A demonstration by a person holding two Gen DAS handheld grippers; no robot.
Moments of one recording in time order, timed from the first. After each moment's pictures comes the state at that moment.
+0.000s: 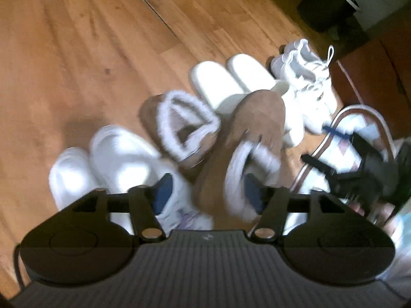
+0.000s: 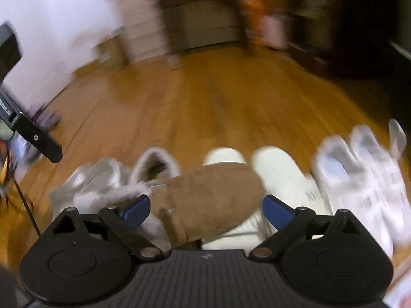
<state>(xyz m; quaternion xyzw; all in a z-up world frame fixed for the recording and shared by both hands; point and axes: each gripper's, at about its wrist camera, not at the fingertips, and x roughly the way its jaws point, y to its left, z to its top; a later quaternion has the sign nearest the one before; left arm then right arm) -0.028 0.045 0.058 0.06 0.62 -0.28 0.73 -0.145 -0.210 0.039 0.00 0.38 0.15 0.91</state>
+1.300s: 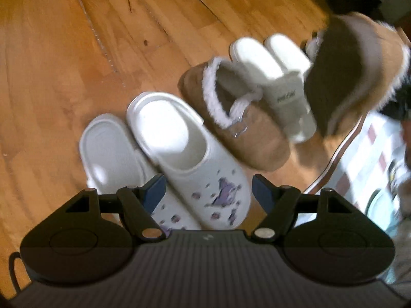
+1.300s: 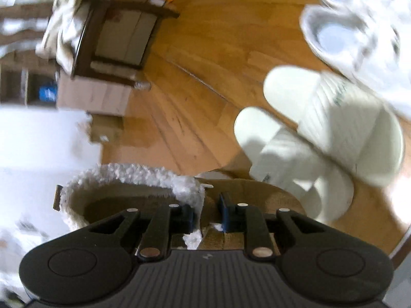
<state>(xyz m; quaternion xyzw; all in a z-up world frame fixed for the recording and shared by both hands) -0.041 0.093 0.078 0.04 0.63 -0.23 0.74 -0.112 -0.330 -0.003 0.55 0.44 0.08 0.70</state>
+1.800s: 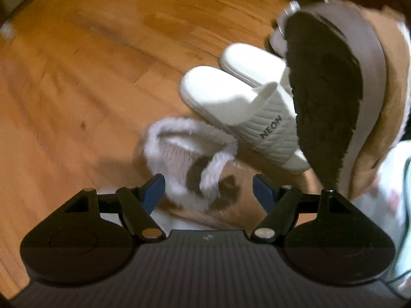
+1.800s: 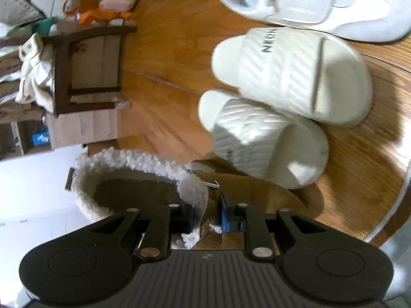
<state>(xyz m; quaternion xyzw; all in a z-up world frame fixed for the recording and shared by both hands) -0.016 -0.019 0.030 0.21 0.53 -0.36 0.74 -0.136 -0.329 -0.066 0.62 0.44 0.02 0.65</state>
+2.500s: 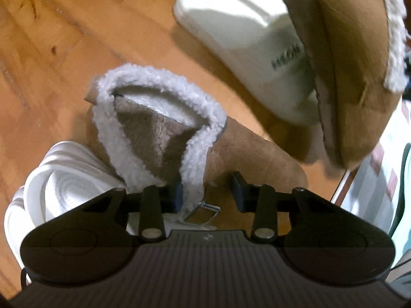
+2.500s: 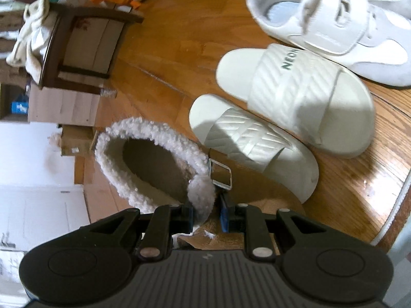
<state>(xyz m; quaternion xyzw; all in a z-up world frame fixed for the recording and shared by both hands) -0.065 0.035 -0.004 0.17 0.64 -0.33 0.68 -0.106 -0.291 -0.047 0.51 0.47 0.01 0.72</state>
